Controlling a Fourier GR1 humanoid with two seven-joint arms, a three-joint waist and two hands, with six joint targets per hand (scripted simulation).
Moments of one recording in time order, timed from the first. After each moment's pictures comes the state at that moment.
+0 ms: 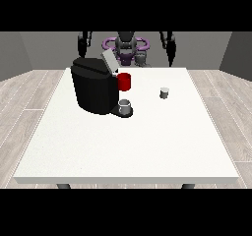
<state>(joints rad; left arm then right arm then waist) 0.02 0.09 0.00 -1.56 0.02 -0.03 0.03 0.02 -0.10 0.04 -1.60 0.01 0.01 0.00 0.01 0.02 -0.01</state>
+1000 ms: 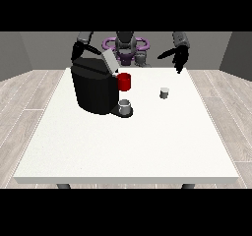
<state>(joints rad) -0.22 0.42 0.07 -1.35 -0.20 -0.21 -0.14 -0.09 -0.07 0.03 -1.56 0.15 -0.14 -0.03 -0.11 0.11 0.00</state>
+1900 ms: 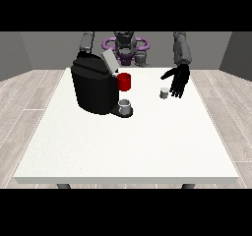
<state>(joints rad) -0.49 0.51 0.04 -0.97 -0.43 -0.20 -0.17 -0.24 -0.01 0.06 -1.49 0.18 -0.17 0.04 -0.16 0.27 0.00</state>
